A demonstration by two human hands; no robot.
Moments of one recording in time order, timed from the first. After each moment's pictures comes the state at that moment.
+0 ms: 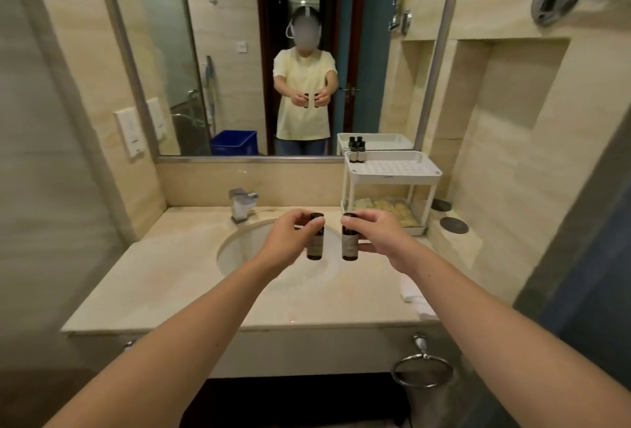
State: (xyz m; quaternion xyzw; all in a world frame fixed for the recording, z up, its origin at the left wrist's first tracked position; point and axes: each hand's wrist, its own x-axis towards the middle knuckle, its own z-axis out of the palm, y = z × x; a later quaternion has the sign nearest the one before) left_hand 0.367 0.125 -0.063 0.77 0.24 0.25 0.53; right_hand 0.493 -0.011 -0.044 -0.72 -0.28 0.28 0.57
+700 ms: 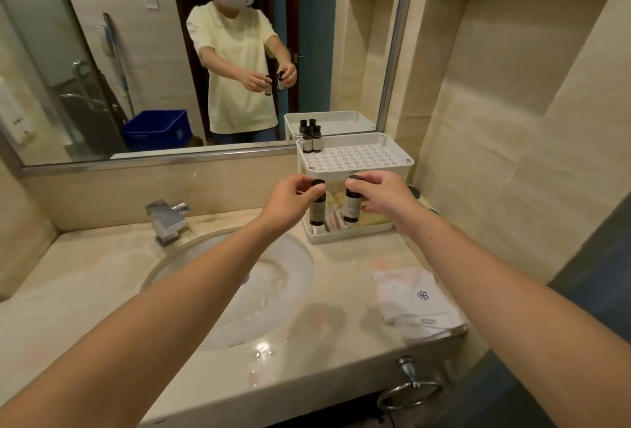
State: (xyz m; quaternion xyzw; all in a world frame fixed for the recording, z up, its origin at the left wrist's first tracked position) left_hand 0.577 0.219 -0.070 0.82 0.15 0.19 0.52; right_hand 0.667 0.055 -0.042 -0.77 -0.20 0.16 0.58
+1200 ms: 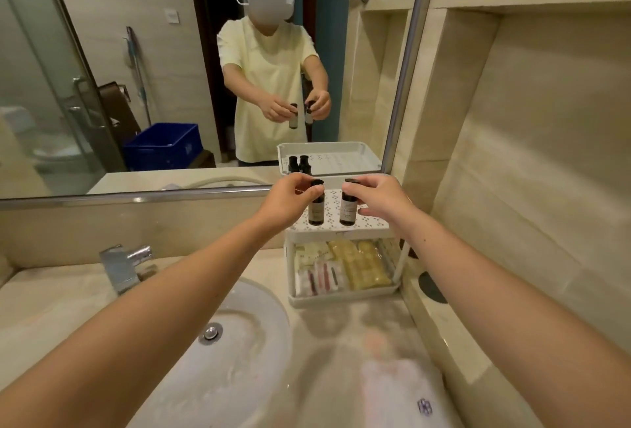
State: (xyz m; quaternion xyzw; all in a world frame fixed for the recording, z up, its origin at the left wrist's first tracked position) left_hand 0.751 0.264 -0.039 0.84 0.18 0.22 0.46; right_hand 0.853 0.110 -0.018 -0.76 -0.25 0.19 0.57
